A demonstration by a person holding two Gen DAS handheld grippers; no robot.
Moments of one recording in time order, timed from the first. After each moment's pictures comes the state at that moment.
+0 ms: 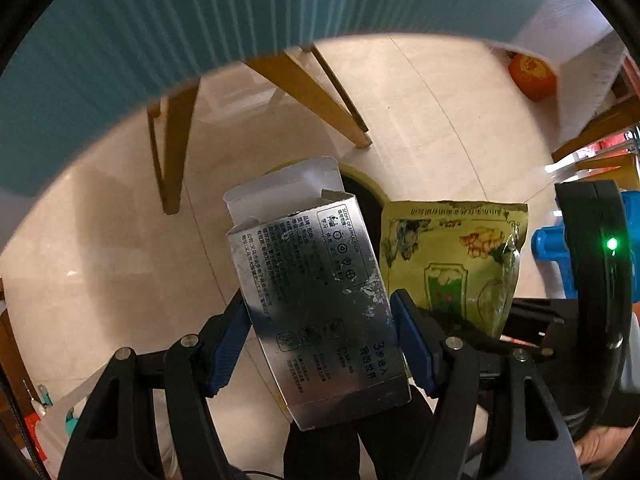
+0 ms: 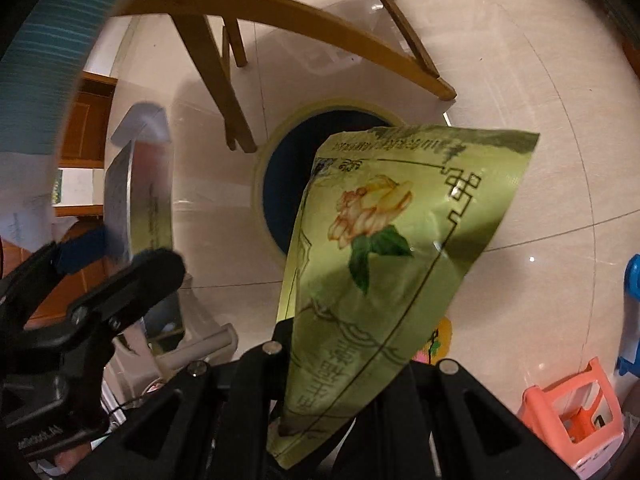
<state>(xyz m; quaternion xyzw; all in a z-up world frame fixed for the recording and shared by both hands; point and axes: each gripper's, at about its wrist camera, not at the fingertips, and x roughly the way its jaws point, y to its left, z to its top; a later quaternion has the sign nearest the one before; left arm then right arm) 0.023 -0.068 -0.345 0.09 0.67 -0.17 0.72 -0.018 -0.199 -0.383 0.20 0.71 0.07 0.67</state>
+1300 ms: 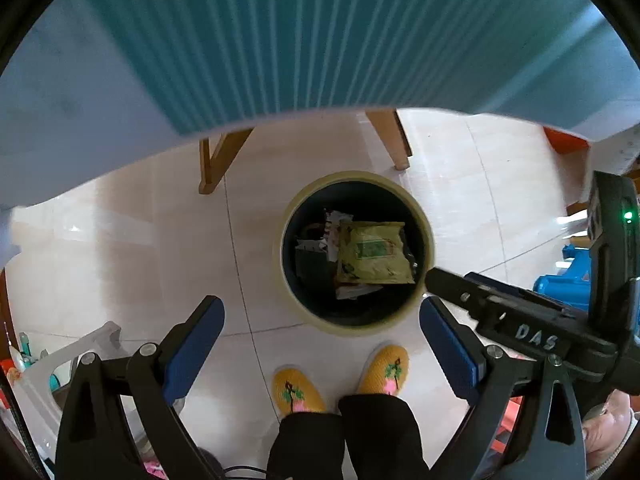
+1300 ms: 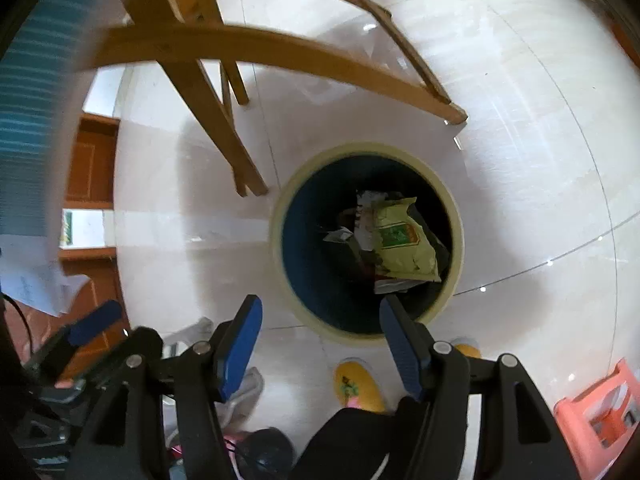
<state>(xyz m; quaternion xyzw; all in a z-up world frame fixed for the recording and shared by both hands) 0.025 -0.013 -0.313 0.02 0.67 -0.10 0.74 0.001 -0.199 -0.381 0.26 0.66 0.05 0.70</state>
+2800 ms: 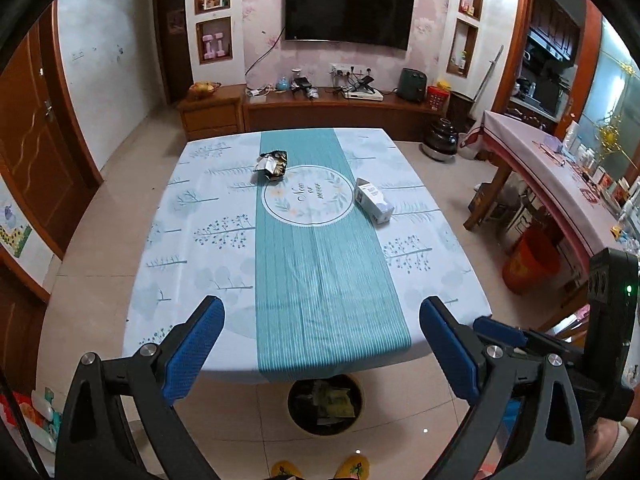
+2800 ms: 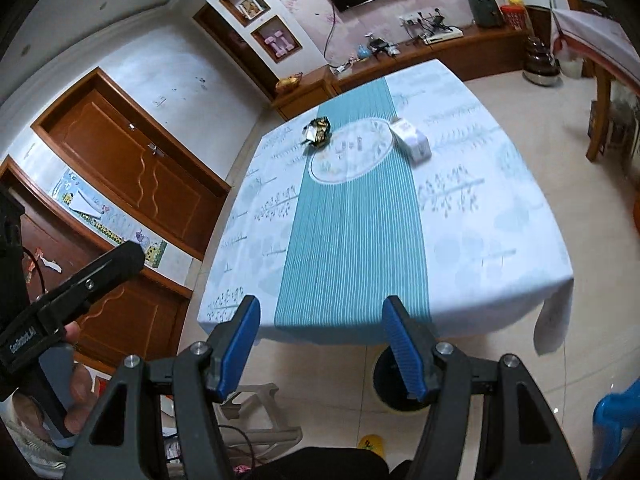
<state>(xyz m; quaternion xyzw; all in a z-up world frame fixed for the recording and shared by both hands) 0.026 -0.041 0.122 0.00 0.42 -0.08 0.90 0.011 -0.249 0.040 0.20 0.45 0.17 0.85</state>
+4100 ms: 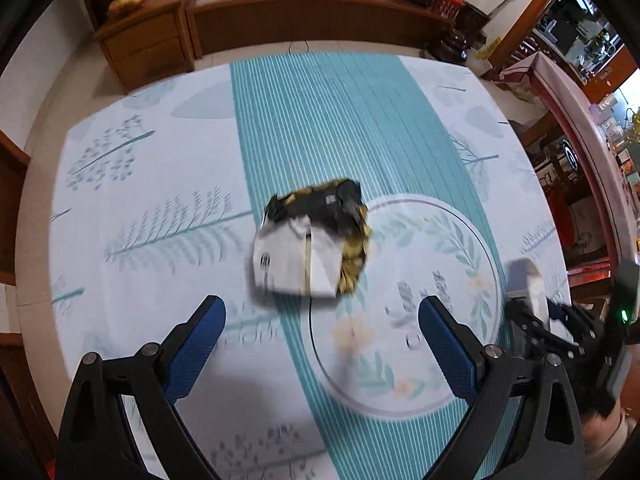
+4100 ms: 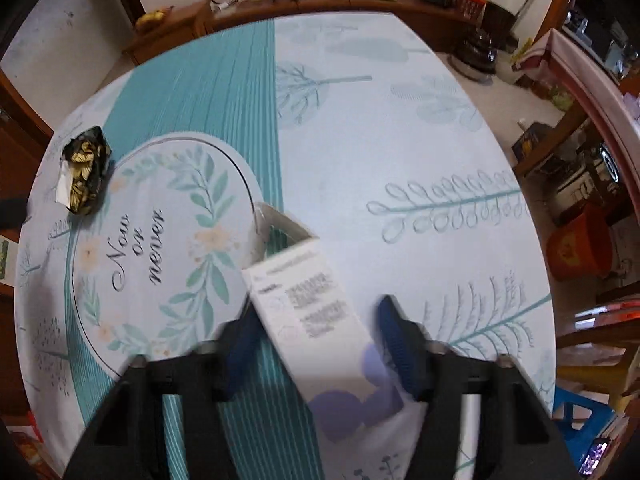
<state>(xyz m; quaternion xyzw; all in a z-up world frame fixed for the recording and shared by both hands) 0.506 0.017 -0.073 0.01 0.61 -0.16 0.78 0.375 -0.234 -0.106 0.04 0.58 -0.06 0.81</state>
